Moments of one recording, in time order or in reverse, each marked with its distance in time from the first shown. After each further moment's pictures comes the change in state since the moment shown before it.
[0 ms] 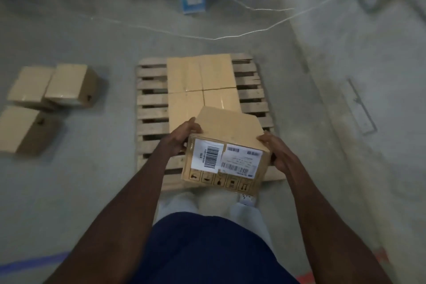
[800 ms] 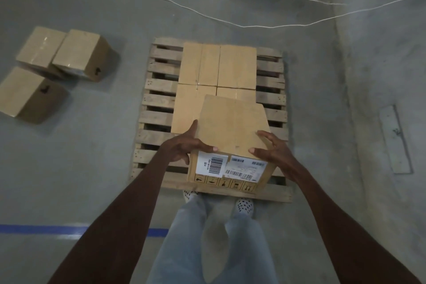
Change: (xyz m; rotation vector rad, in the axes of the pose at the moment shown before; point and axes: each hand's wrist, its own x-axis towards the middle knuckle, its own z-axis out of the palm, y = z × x) left_hand 0.108 0.015 0.000 0.063 -0.041 -0.128; right_hand 0.131 -0.052 -0.007 -0.472 -0.199 -0.250
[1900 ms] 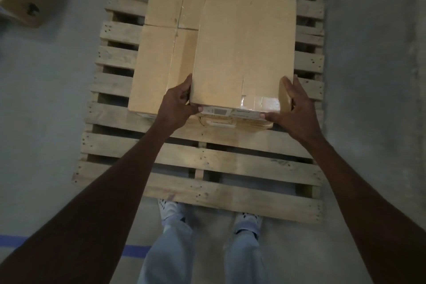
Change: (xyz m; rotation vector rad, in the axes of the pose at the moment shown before) left_hand 0.353 -0.098 -0.002 -0.016 0.412 0.504; right_hand 0.314 0.175 -0.003 -0.340 0.242 -0.369
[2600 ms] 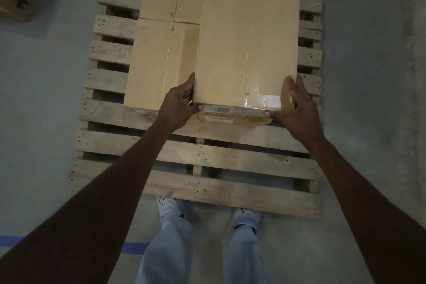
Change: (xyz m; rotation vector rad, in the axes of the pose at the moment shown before) left_hand 0.001 -0.010 0.008 -0.013 -0.054 -0.015; right_hand -0.008 0.010 -0.002 -0.053 0.005 0.003
